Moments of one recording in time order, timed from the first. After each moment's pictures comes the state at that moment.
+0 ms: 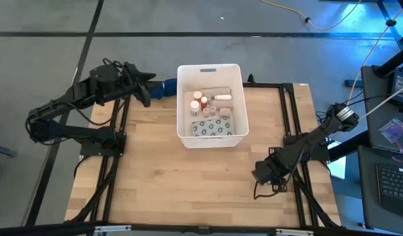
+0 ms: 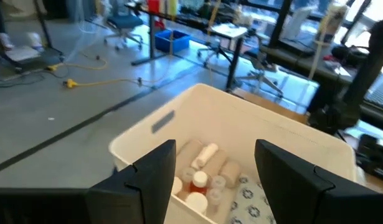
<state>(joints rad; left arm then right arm) 0.35 0.89 1.23 -0.60 -0.25 -0.22 0.61 1.46 1.03 -1.26 -0.20 0.62</state>
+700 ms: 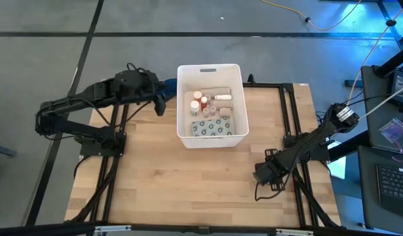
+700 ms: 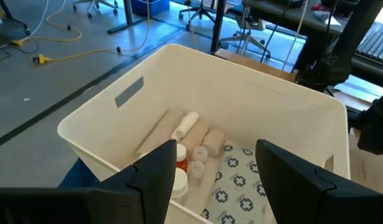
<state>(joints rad) 0.27 1.04 1.23 -0.60 -0.21 -0.22 0.63 1.46 0.74 -0.92 -0.12 0.57</state>
